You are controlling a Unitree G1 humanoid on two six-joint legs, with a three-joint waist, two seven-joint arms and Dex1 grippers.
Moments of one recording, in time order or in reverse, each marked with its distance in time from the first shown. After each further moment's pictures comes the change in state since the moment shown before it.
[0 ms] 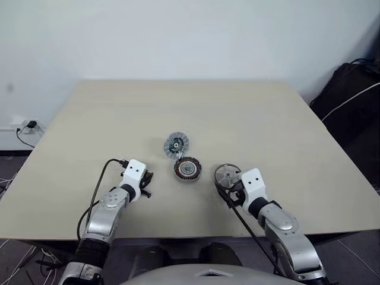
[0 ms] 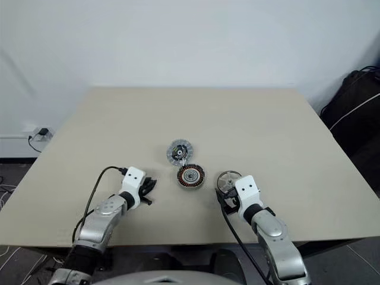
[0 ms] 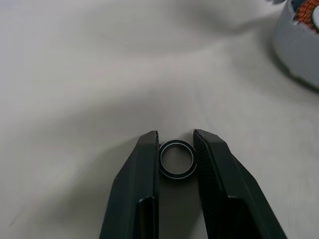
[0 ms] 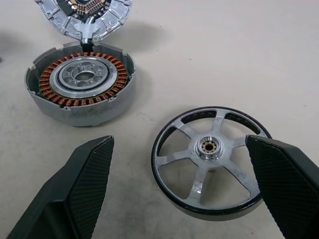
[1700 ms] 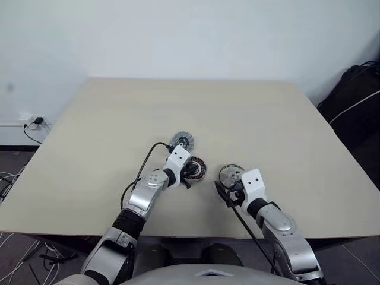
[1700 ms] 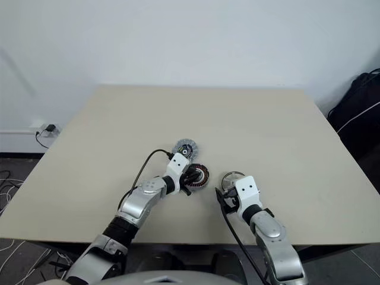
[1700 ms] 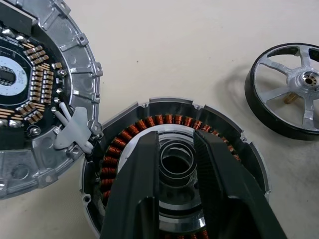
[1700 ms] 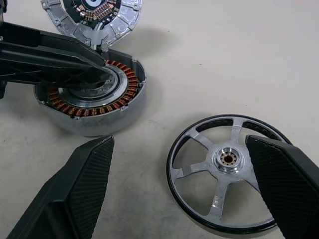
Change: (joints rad) left arm -0.335 -0.226 -0.223 0.255 0.002 -0.022 -0.120; right arm 0.006 0.026 -0.002 0.012 0.005 -0.018 -0.028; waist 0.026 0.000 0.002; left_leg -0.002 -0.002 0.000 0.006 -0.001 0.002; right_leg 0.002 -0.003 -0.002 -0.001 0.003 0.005
